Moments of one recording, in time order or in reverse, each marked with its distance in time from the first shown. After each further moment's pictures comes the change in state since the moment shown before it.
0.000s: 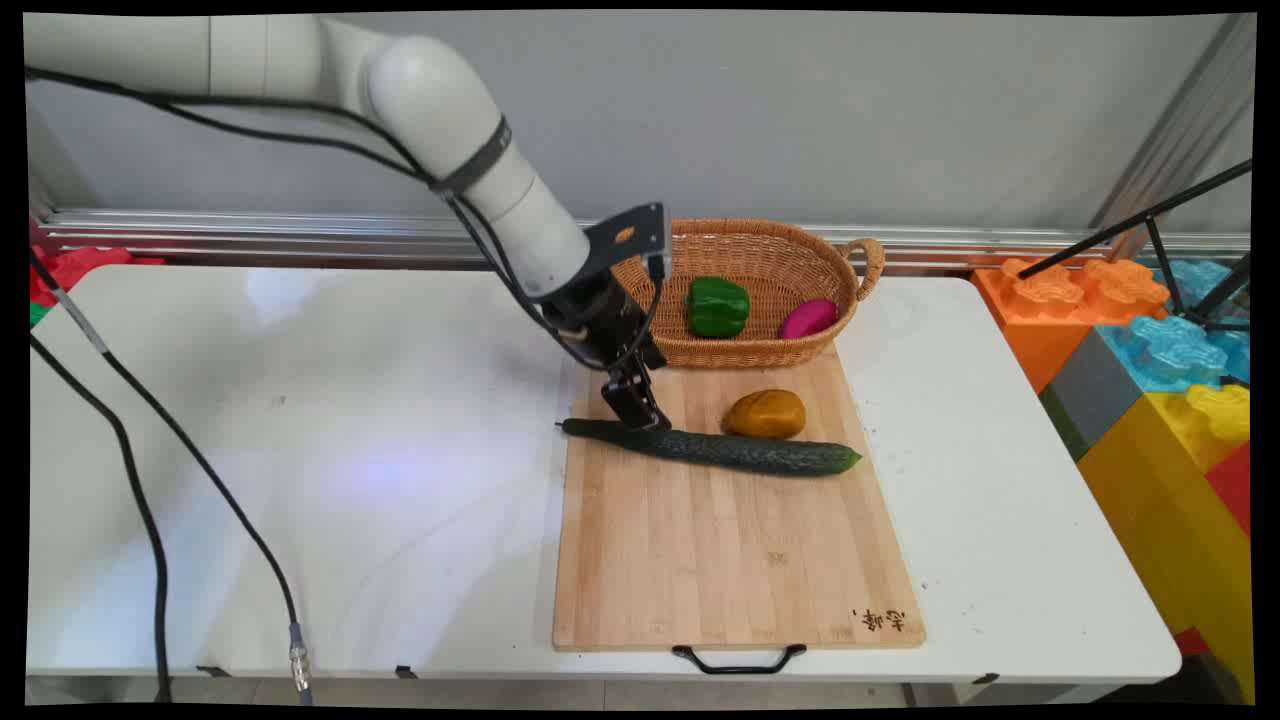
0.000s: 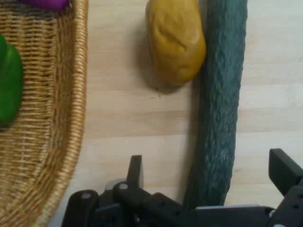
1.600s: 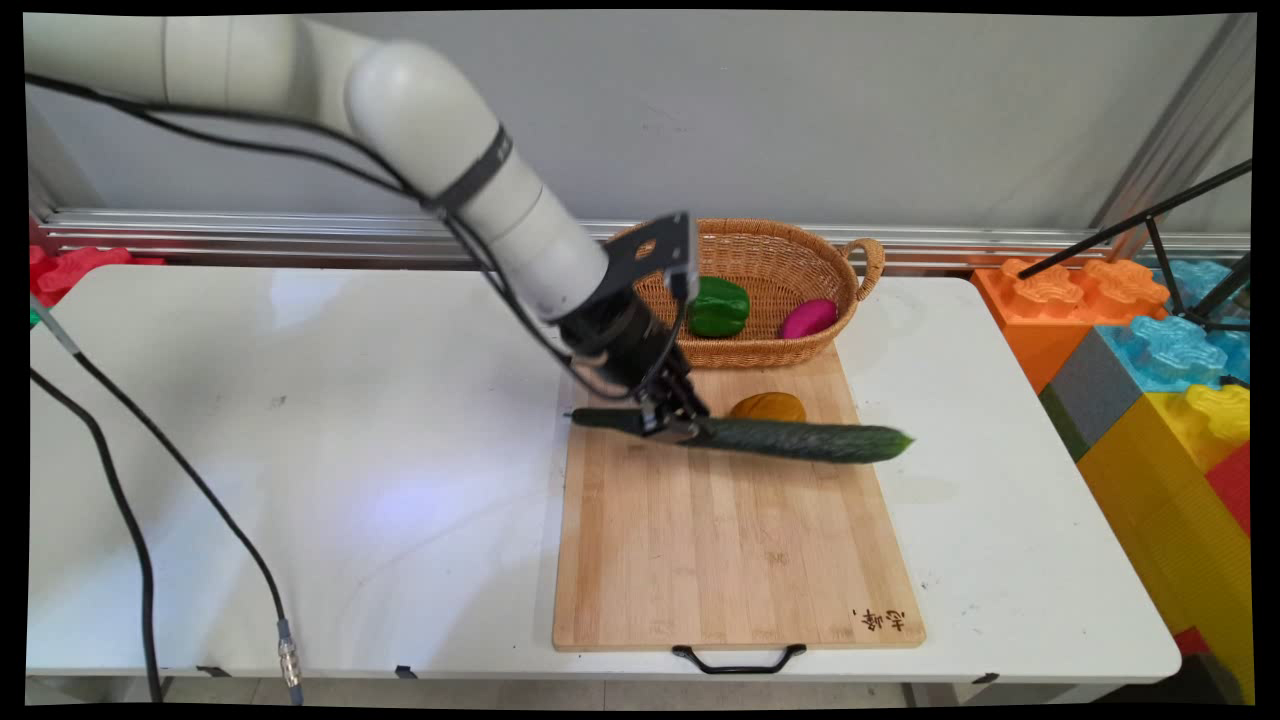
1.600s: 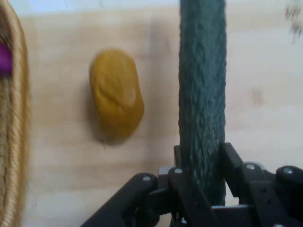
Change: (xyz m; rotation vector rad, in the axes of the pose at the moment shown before) arm 0.027 0.048 -0.013 -0.031 0.078 0.037
